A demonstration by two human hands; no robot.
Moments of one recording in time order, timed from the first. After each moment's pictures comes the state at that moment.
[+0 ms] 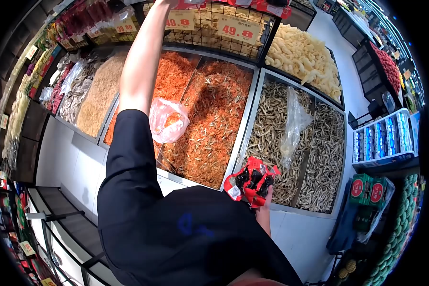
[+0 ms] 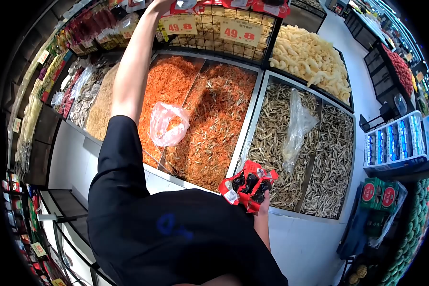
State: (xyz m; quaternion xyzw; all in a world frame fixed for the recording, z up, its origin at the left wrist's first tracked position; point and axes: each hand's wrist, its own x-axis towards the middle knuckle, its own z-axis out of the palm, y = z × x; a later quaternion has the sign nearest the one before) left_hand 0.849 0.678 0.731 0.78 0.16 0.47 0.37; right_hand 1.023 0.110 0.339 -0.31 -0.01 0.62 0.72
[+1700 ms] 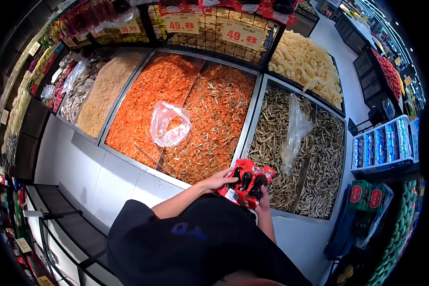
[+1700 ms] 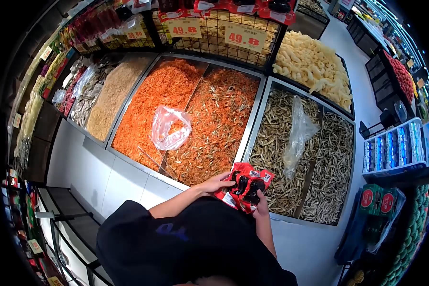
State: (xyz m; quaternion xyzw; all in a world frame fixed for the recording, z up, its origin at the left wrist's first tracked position) left_hand 0.843 0.273 0.358 0.39 0.26 0.10 0.88; right_hand 1.030 0.133 0.345 -0.32 -0.01 0.71 0.62
